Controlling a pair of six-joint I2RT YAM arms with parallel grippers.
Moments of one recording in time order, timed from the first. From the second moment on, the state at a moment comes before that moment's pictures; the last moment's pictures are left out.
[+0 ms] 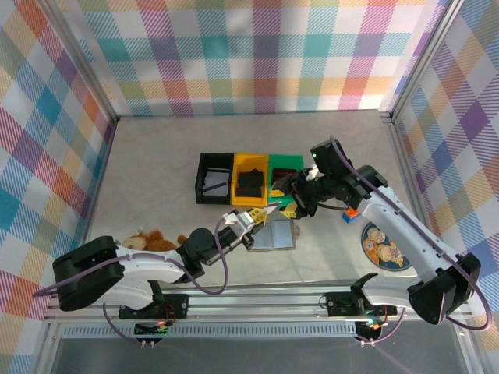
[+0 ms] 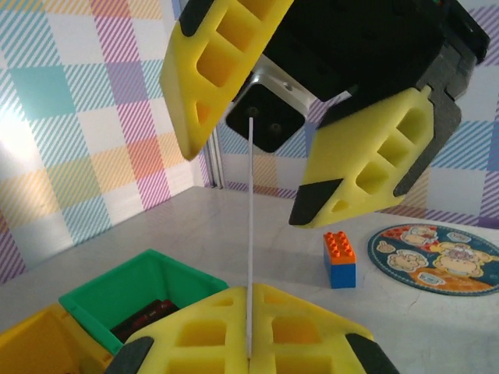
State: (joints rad) left arm -1.09 1.29 0.33 1.09 -0.17 0.12; right arm 0.55 1.24 1.24 -0.90 -0.63 1.36
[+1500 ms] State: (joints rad) left arm -0.47 1.20 0.31 0.79 -0.02 -1.15; right arm 0.42 1.12 1.19 -1.02 -0.26 1.12
